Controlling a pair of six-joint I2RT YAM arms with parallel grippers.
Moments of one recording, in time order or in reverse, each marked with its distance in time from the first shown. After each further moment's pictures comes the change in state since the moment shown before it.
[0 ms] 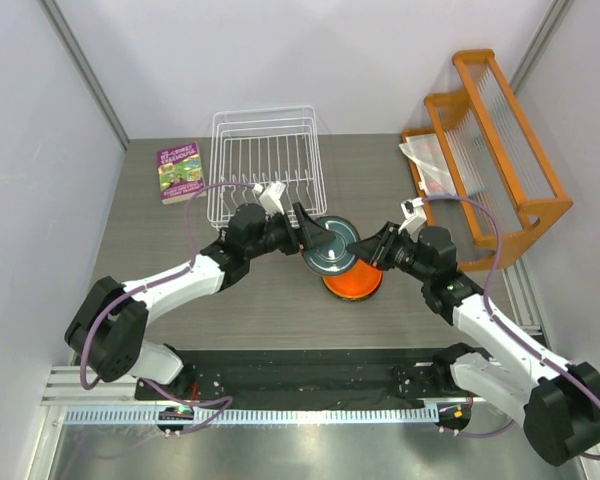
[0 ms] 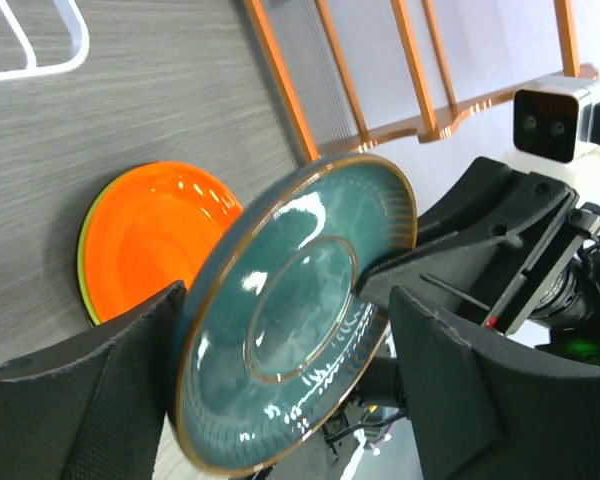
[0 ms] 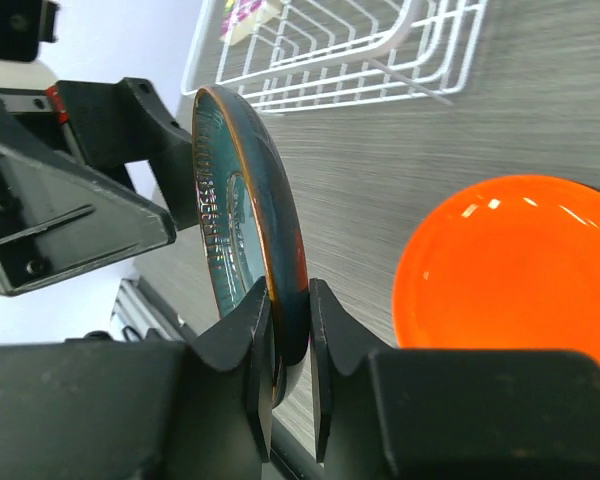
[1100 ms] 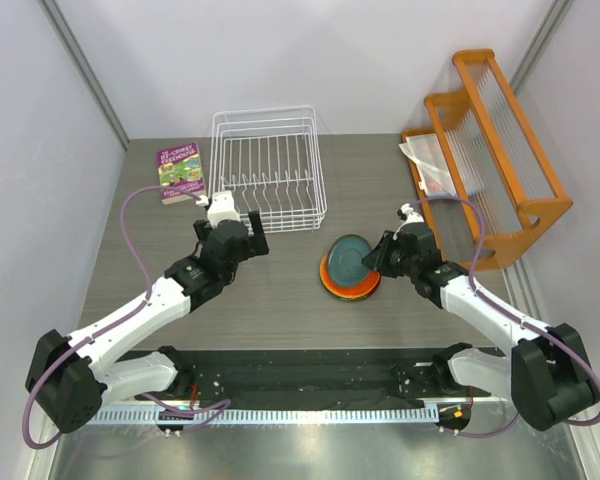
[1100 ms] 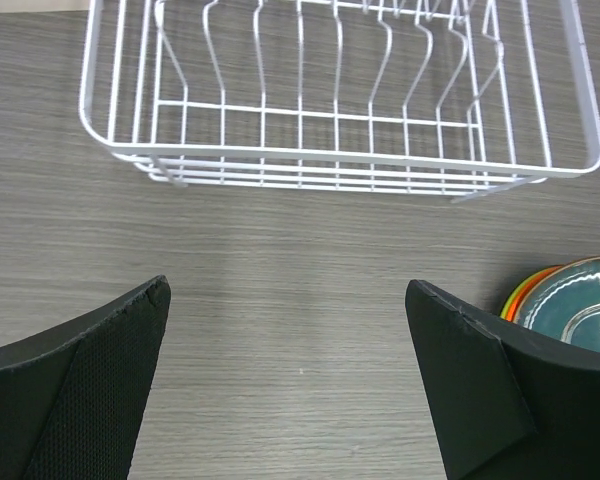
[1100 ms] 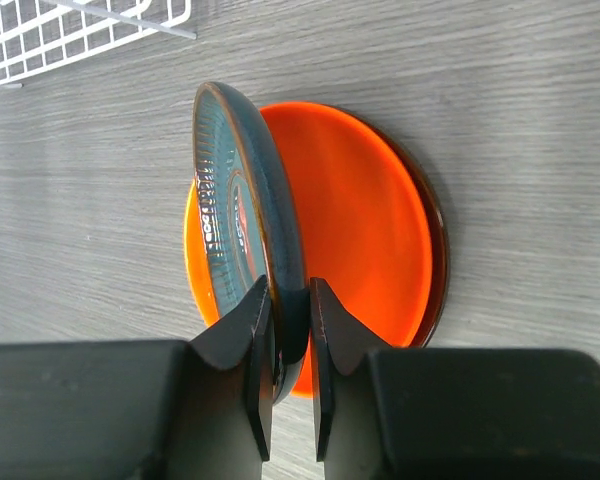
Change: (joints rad) left arm -0.031 -0.330 -0.045 -0.558 -0.889 0.379; right arm -0.003 0.168 0.044 -0.290 0.268 -0.160
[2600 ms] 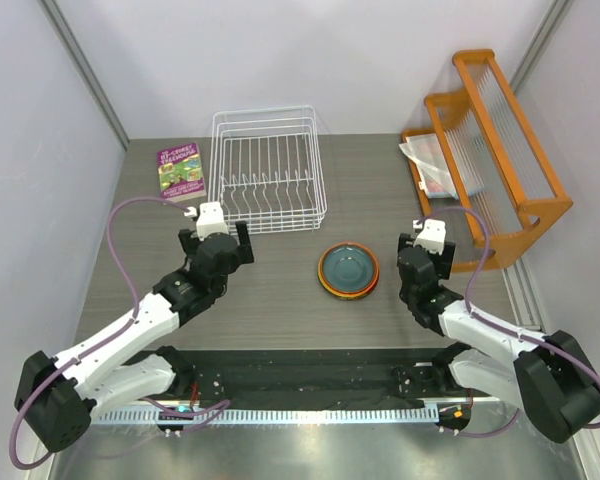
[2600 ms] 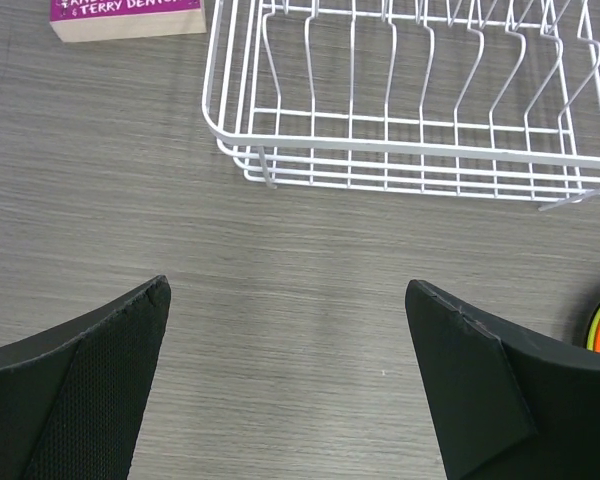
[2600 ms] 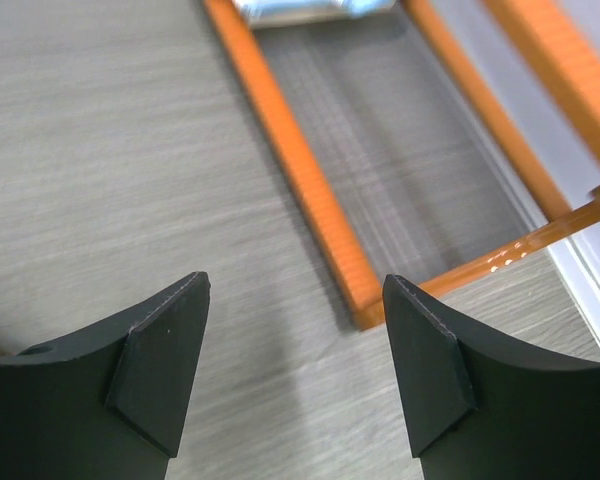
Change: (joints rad) left arm 0.000 -0.125 -0.092 -0.022 -0.135 0.091; right arm 0.116 -0.064 -0.224 0.366 0.985 -0.439
